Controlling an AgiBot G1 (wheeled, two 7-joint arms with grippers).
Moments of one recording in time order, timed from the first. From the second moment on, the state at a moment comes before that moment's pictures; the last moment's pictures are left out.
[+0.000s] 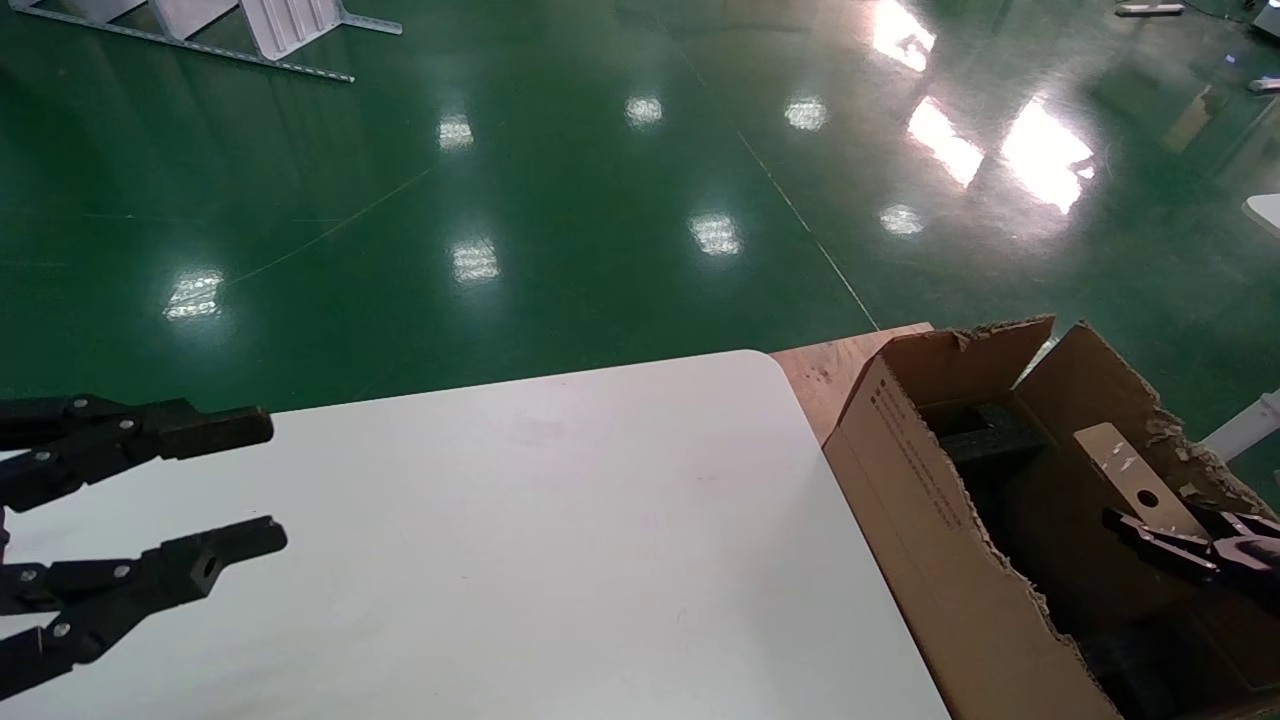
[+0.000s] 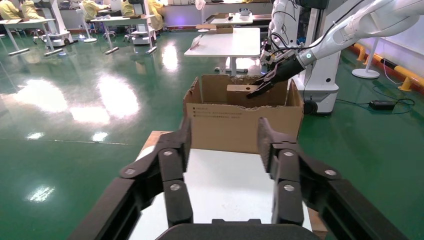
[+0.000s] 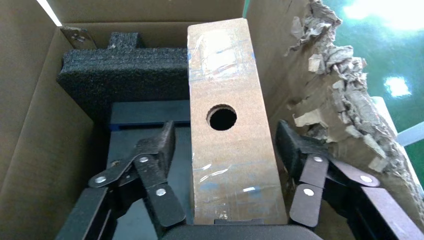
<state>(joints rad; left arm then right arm) -1.09 0.58 0.35 -1.26 0.68 1.47 -0.15 0.78 -0.44 -0.94 -0.09 -0.02 -1.24 -0.28</state>
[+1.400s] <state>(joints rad) -1.09 0.58 0.35 -1.26 0.68 1.47 -0.15 0.87 -0.40 -0.94 0.00 0.01 -1.31 -0.36</state>
